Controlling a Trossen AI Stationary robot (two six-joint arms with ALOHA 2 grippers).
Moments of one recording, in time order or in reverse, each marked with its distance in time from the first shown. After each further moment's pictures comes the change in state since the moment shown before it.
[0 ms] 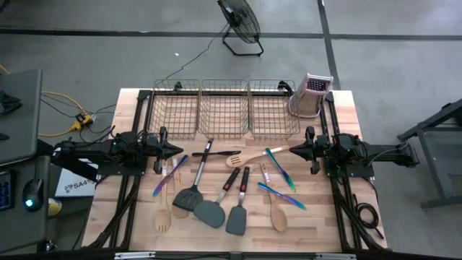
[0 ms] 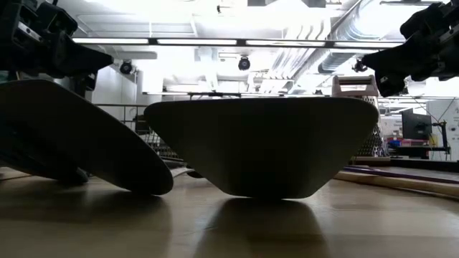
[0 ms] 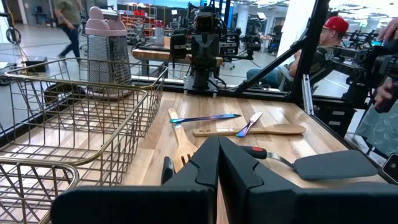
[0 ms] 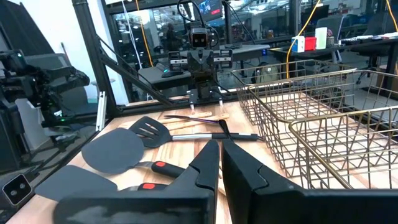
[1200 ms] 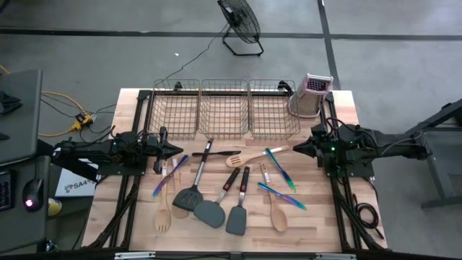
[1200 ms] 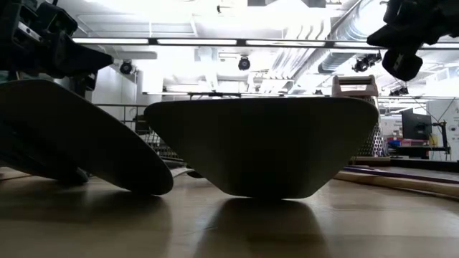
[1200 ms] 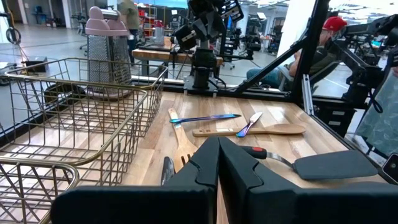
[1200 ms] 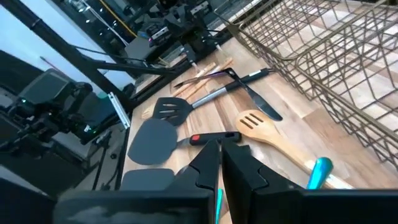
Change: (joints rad) left arm 0.000 0.000 0.000 0.000 0.000 0.000; right arm 0.037 0.319 0.418 -0.404 0.012 0.491
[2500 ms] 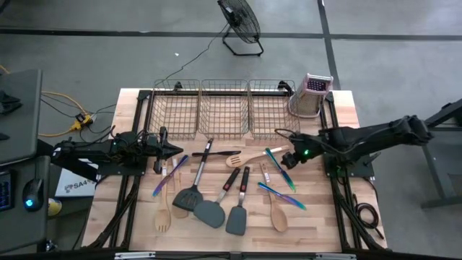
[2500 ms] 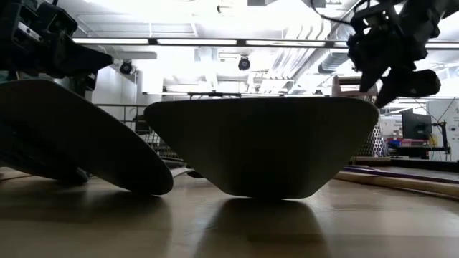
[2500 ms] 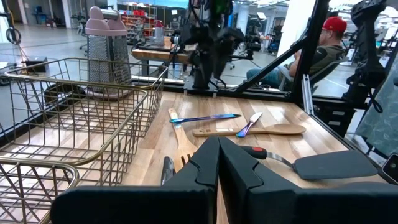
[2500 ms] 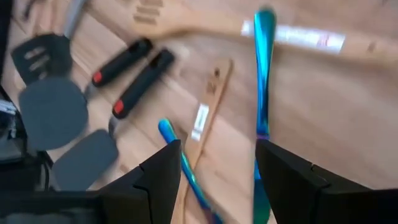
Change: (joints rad) left arm 0.000 0.000 0.000 0.000 0.000 0.000; right arm 0.045 0.650 0.235 -0.256 -0.049 0.515
